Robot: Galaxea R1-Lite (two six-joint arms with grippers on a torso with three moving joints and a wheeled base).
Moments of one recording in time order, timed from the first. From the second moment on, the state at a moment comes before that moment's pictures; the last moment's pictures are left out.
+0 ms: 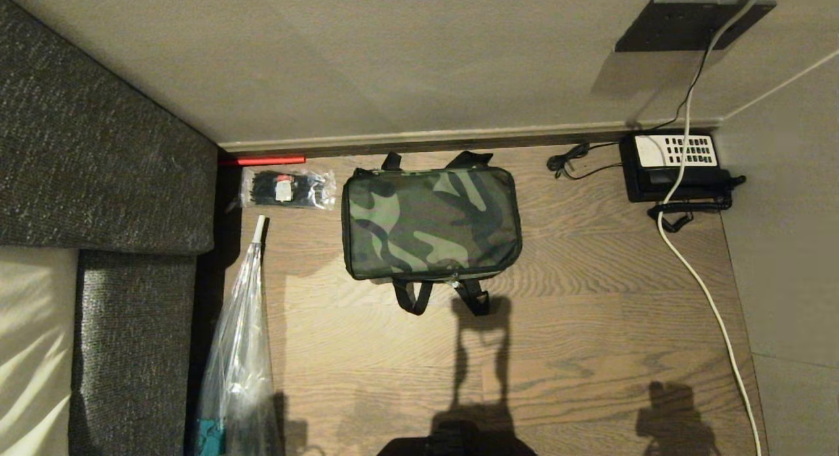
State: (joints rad) left arm 0.00 0.00 0.00 0.00 0.00 0.00; right arm 0.01 0.00 0.00 -0.03 -0.01 0.06
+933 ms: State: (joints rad) left arm 0.00 0.00 0.00 0.00 0.00 0.00; right arm 0.01 0.00 0.00 -0.03 -0.02 0.06
